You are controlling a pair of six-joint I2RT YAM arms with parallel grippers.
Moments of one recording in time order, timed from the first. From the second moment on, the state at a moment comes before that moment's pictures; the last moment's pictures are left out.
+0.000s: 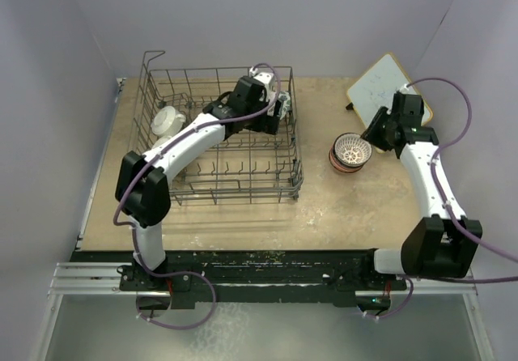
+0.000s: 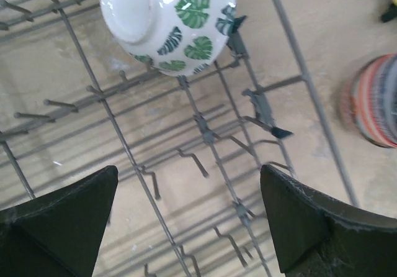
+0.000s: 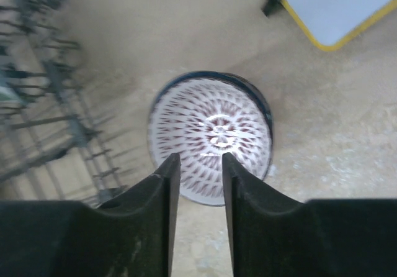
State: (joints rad) left arm -0.61 1.87 1.70 -0.50 -0.06 -0.30; right arm -0.08 1.38 1.19 -0.65 -0.01 0.44
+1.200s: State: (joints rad) left arm -0.70 2.23 1.91 -0.22 -0.35 0.06; right arm -0.08 1.26 1.22 -0.61 -0.15 0.49
